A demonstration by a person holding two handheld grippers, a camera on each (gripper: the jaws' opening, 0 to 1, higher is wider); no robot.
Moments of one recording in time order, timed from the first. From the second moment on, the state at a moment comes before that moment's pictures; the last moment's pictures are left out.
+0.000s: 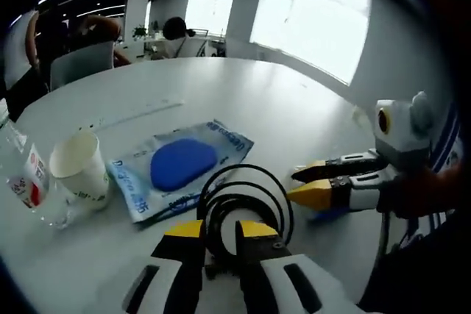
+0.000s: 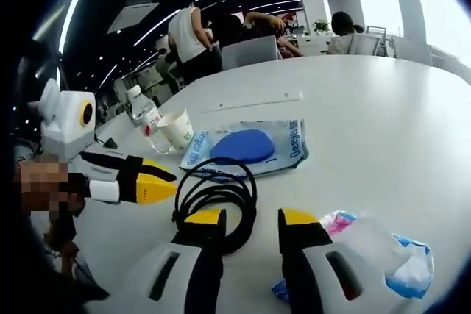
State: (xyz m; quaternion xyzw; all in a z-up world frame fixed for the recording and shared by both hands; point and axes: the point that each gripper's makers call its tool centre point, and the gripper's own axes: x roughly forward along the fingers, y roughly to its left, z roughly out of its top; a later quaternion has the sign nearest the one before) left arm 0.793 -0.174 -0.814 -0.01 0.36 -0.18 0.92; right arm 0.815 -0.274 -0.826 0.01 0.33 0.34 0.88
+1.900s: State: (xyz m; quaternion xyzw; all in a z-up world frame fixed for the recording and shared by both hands) left arm 0.792 -0.320 -0.861 0.05 0.41 -0.34 0.85; right arm 0.776 -0.452 -0.855 0.00 0.37 0.18 0.91
